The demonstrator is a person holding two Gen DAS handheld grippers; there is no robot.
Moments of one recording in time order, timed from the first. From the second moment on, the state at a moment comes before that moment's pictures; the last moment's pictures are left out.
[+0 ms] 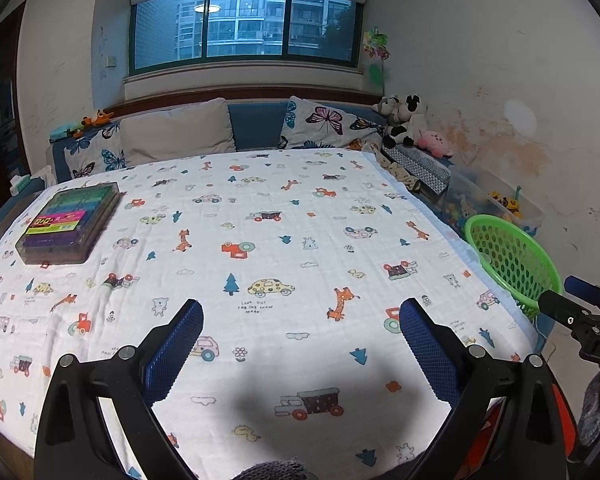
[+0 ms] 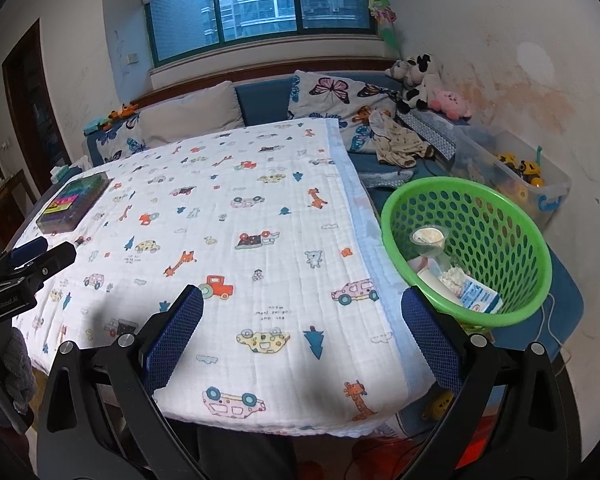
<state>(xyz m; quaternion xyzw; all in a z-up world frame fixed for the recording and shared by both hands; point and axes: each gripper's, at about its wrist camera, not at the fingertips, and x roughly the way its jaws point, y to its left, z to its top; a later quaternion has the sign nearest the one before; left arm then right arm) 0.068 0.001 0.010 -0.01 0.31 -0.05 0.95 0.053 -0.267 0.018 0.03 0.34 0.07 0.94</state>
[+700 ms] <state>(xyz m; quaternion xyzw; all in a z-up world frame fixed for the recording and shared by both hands) 0.065 0.005 0.010 -0.01 0.31 -0.05 0.95 0.054 -0.264 0.019 0.02 0.34 0.07 0.94</state>
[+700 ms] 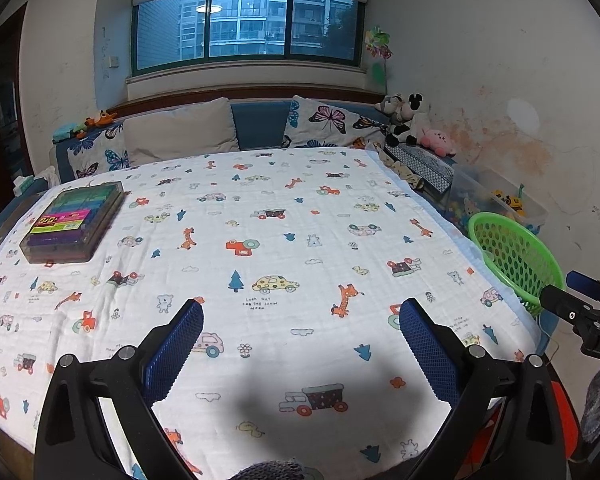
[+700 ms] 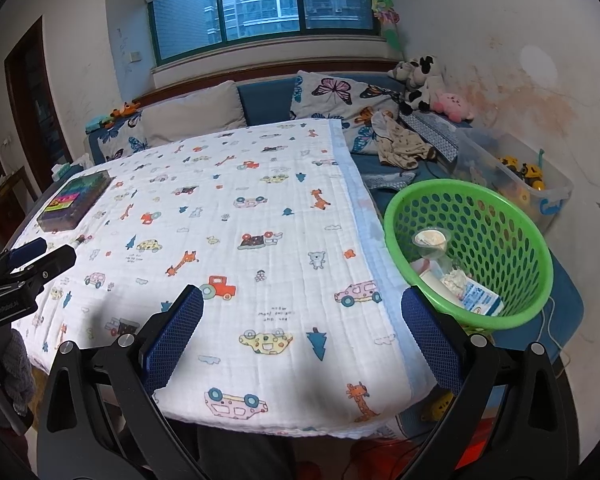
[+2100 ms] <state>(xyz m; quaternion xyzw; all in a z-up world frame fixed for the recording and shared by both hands) 0.064 0.006 0.009 -0.01 0.32 -0.04 0.95 0.056 -0.259 0.014 0.02 0.34 0.08 0.94</state>
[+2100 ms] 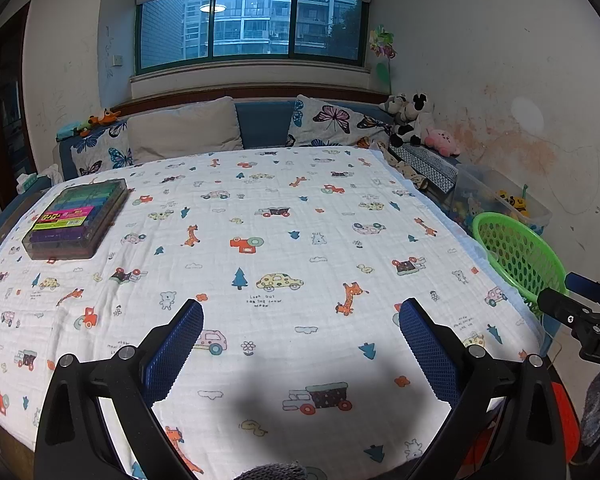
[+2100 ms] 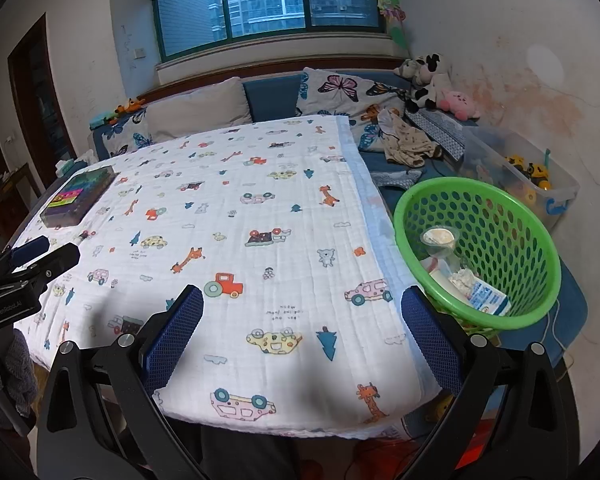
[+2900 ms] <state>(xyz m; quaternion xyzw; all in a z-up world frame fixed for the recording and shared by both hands) 0.055 0.000 0.019 -0.01 0.29 -0.04 0.95 0.055 -0.257 0.018 0.02 0.33 0.09 0.94</state>
